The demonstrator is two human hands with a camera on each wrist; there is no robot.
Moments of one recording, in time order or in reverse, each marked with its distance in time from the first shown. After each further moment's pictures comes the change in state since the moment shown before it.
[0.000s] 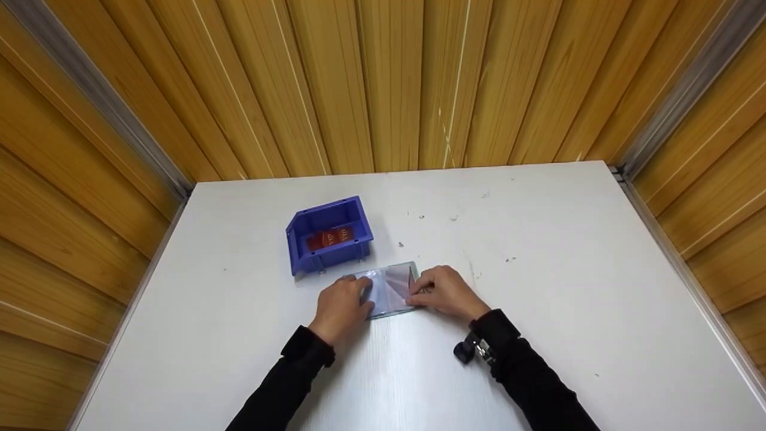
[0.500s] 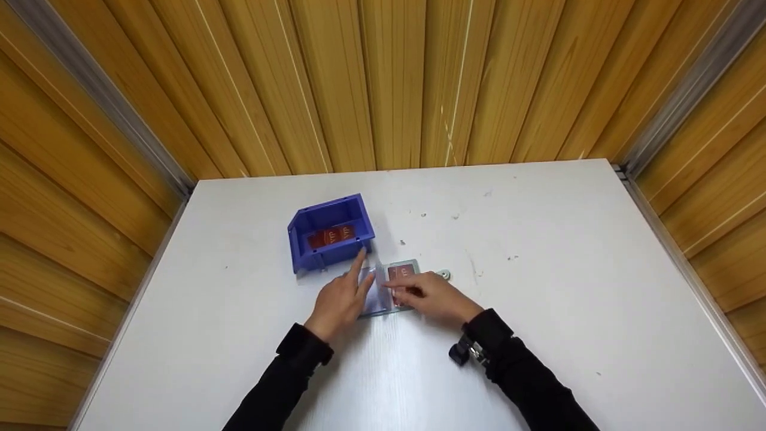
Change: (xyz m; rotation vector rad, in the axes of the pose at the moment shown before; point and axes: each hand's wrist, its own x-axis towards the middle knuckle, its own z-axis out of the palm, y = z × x) left_hand 0.000 -0.002 -0.007 -0.220 -0.001 -0.061; right_hand 0.002 -0.018 0.014 -0.024 -0.155 -0.107
